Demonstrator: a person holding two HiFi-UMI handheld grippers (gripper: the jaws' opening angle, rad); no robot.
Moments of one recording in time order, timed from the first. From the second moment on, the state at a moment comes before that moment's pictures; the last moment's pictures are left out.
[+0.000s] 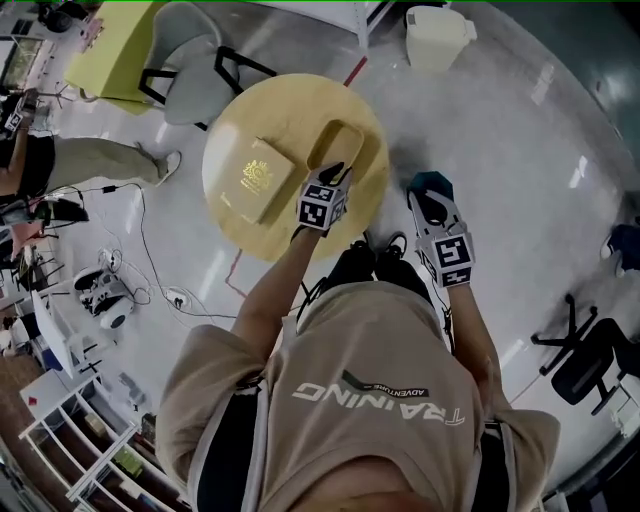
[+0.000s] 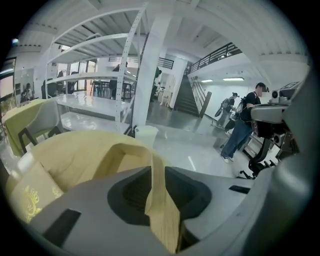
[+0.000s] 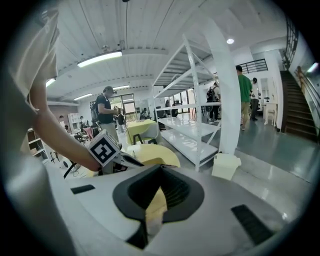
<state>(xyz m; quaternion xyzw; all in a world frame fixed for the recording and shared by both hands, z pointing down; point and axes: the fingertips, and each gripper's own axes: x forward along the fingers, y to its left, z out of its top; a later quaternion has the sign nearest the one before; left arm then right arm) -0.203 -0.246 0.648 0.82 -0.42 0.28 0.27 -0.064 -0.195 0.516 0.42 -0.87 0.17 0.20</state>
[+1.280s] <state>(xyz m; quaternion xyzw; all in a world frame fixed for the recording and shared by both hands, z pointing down) -0.204 -0.247 0.705 0.78 -0.37 0.41 0.27 -0.050 -0.199 0.535 0.45 -0.85 0.21 0.19</state>
